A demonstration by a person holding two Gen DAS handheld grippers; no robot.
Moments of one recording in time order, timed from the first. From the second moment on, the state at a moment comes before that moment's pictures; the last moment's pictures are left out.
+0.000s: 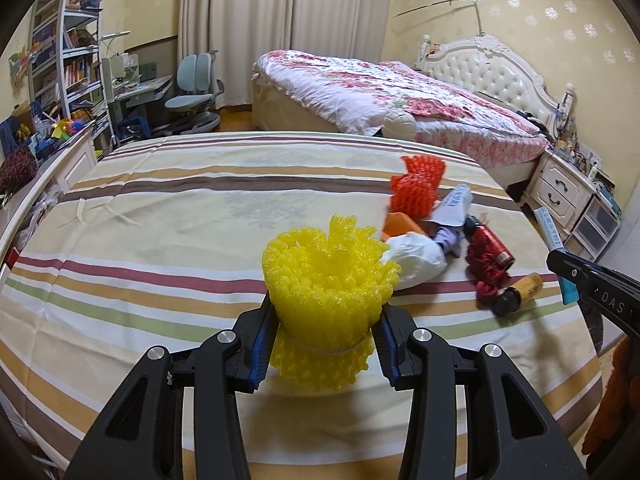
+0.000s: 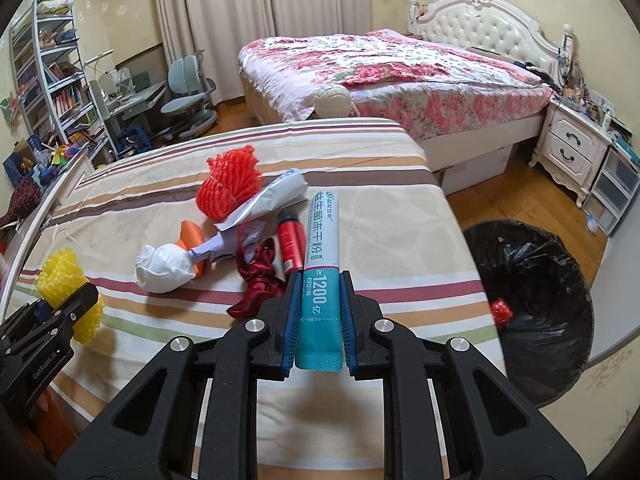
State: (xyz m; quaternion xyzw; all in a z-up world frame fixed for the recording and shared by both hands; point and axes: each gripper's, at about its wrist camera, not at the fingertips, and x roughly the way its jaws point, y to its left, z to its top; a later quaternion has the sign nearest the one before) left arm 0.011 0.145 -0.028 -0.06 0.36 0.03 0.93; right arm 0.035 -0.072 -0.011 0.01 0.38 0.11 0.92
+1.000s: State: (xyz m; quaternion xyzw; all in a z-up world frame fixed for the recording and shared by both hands) left arm 0.055 -0.071 -0.016 0.05 0.33 -0.15 0.93; right arm 0.047 -0.244 -0.032 0.07 0.37 -0.03 0.92
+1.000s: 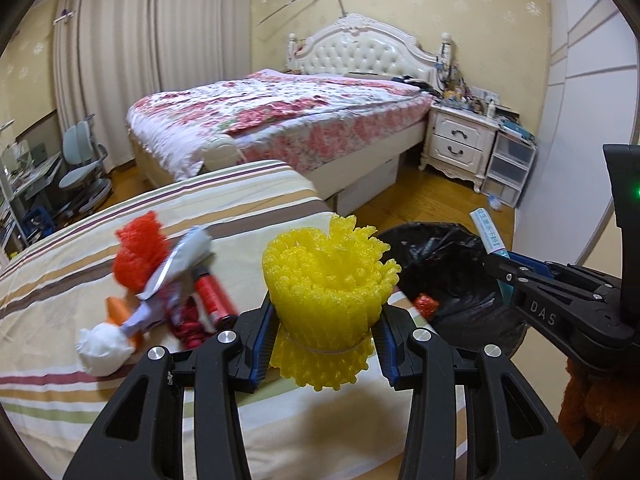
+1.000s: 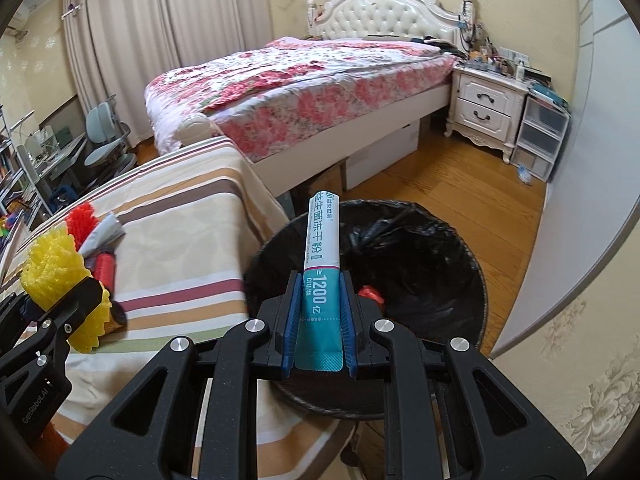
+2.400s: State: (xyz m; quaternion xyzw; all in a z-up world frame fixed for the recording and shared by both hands) left arm 0.099 -0.156 -0.037 0.10 0.35 -0.17 0.92; right arm 0.069 -0.309 -0.060 0.12 0.39 -0.07 0.91
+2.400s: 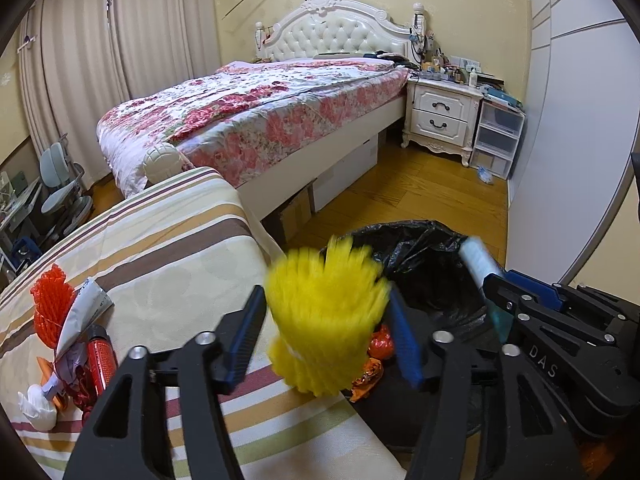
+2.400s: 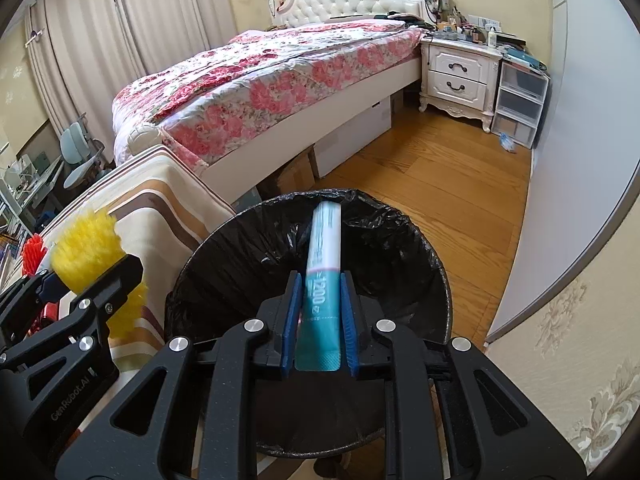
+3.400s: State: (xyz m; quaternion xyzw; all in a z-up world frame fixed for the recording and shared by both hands) left arm 0.095 -0.164 -0.029 0.10 0.34 -0.17 0.92; right arm 0.055 -0.323 -0.057 0.13 0.38 -0.09 0.91
